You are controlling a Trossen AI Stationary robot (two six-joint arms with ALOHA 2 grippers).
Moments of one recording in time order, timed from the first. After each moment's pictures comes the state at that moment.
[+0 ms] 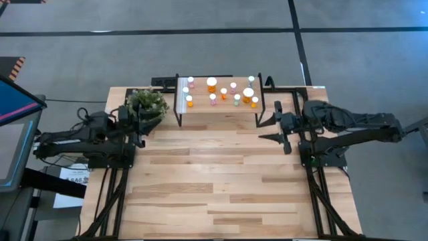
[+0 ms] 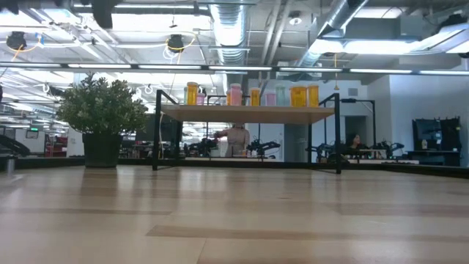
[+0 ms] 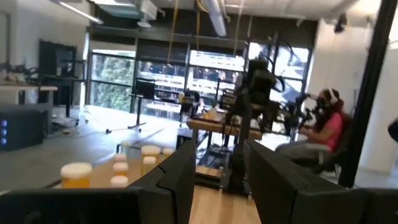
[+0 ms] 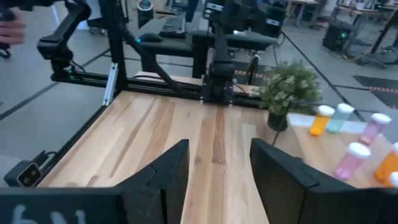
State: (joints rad) left arm 0.11 0.36 0.43 0.18 -0.10 -0.12; right arm -0.02 0.78 0.87 -0.29 -0.10 -0.11
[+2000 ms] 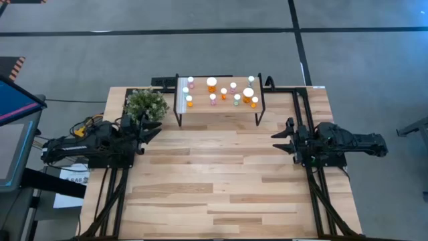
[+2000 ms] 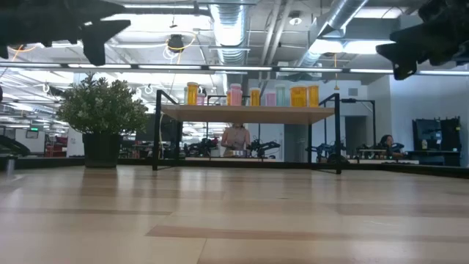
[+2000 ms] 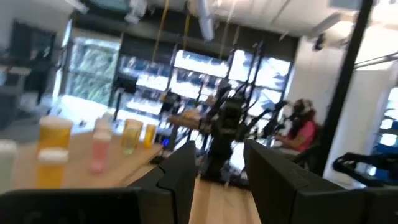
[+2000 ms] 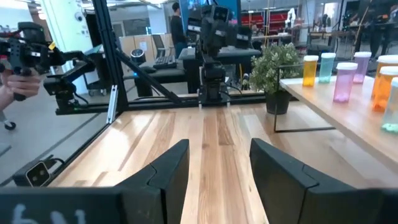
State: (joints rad) left arm 0.11 0.13 0.14 0.26 -0.04 -0.25; right arm -0.01 0.00 0.16 -0.13 -0.04 0.08
